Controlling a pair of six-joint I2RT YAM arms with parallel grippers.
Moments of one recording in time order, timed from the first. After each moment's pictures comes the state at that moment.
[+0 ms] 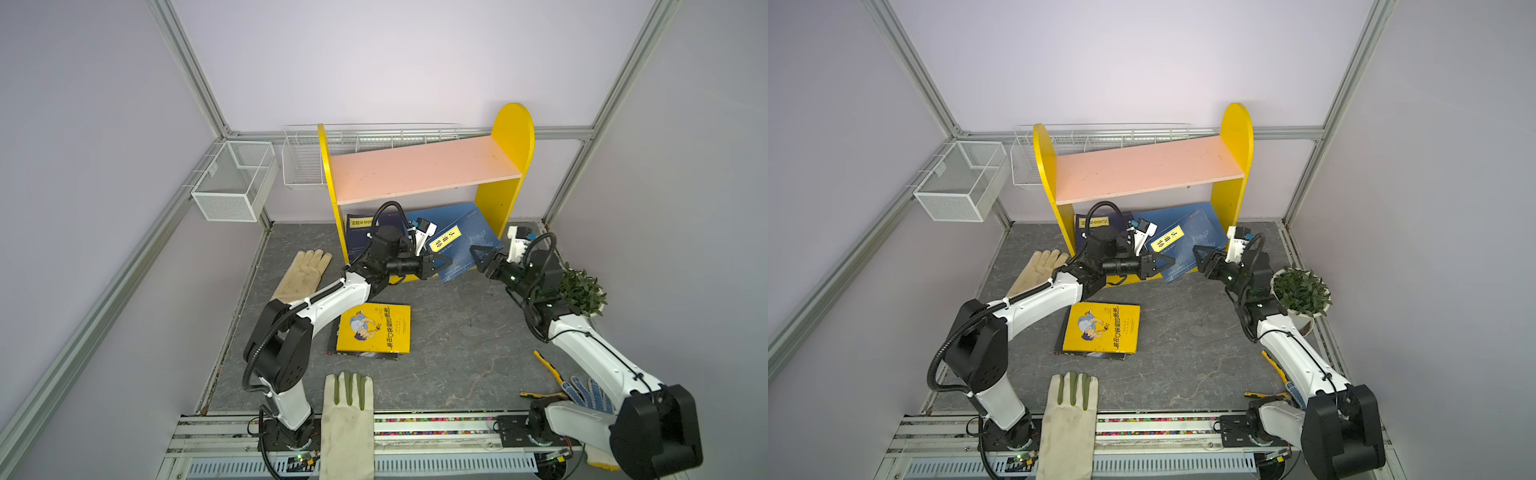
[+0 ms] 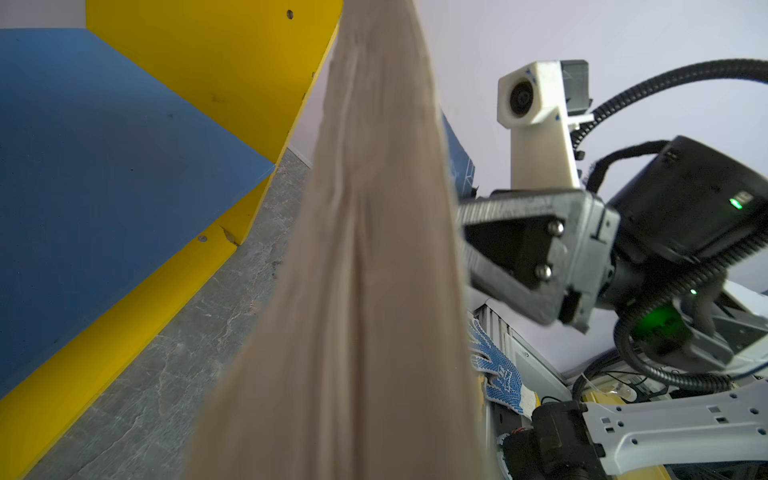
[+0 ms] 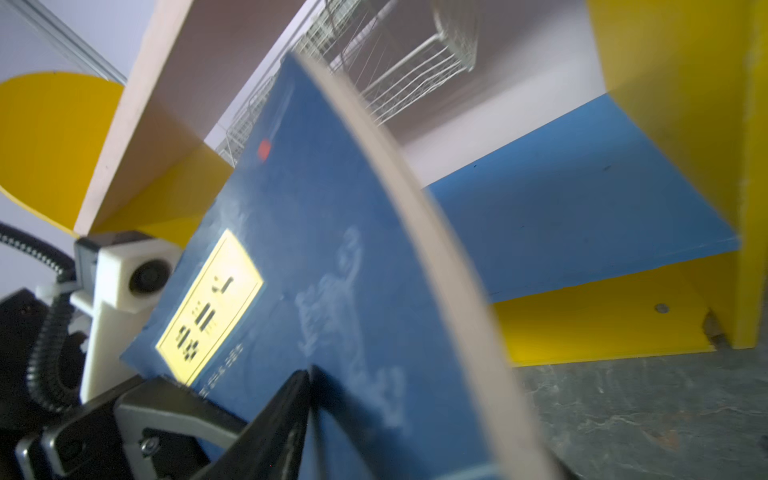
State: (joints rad) left arm -0.68 1.74 1.30 0.18 0.73 -0.42; right arm 0.16 1.18 0.77 0.26 -0.40 0.63
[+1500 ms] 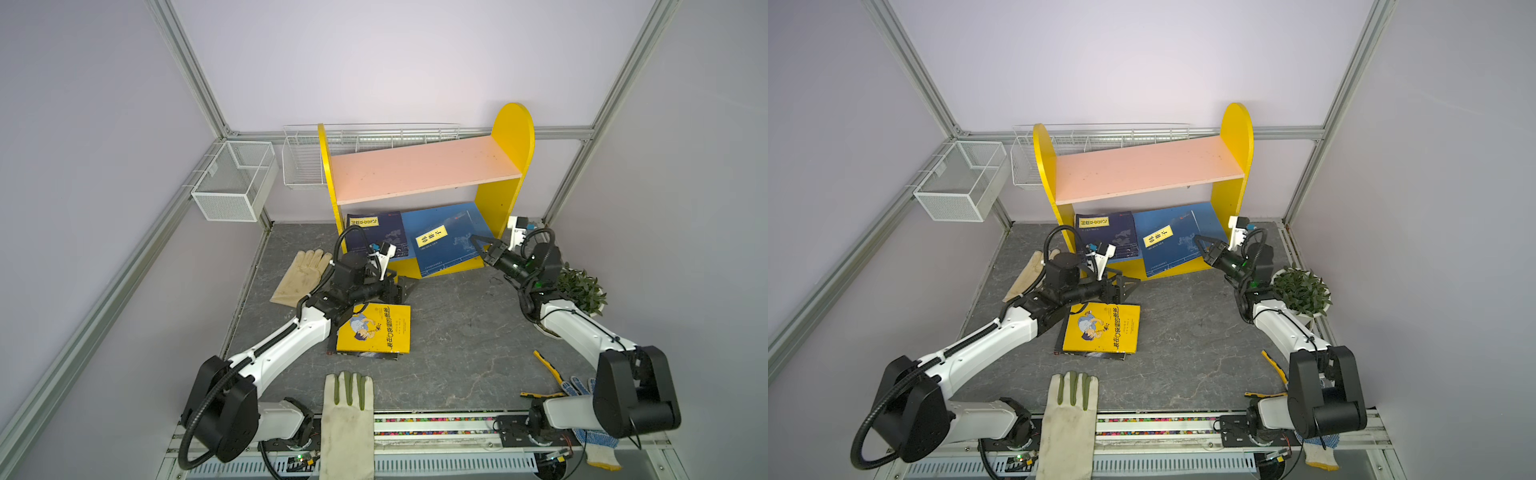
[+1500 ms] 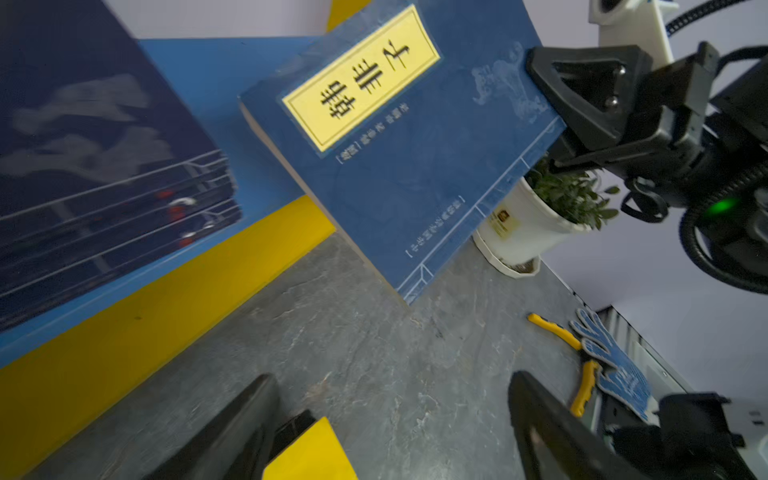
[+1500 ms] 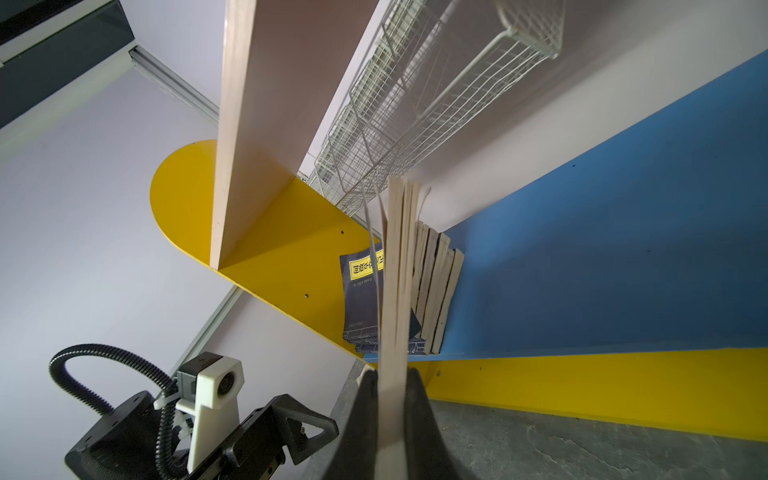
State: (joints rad) left arm -0.59 1.27 0.85 0.03 0.35 -0.32; right arm 0.18 1.40 0.82 0.62 -0.61 0.91
